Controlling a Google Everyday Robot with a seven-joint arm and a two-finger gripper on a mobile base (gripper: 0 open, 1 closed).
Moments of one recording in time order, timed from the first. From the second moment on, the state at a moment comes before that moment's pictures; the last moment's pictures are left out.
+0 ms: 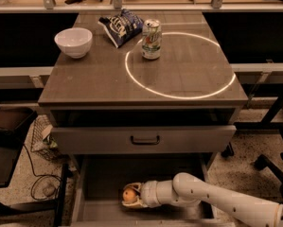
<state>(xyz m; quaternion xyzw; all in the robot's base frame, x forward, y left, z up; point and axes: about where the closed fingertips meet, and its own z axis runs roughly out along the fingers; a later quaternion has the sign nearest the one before) 0.451 0.047 0.367 -0.58 0.62 0.34 0.40</state>
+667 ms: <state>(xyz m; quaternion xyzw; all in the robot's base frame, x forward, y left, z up) 0.449 0.051 0.366 -0.58 0.62 0.34 0.40</state>
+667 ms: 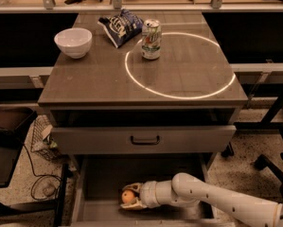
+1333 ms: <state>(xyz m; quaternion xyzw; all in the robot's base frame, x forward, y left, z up) 0.447 0.053 0.366 -0.58 0.62 0.34 0.40</state>
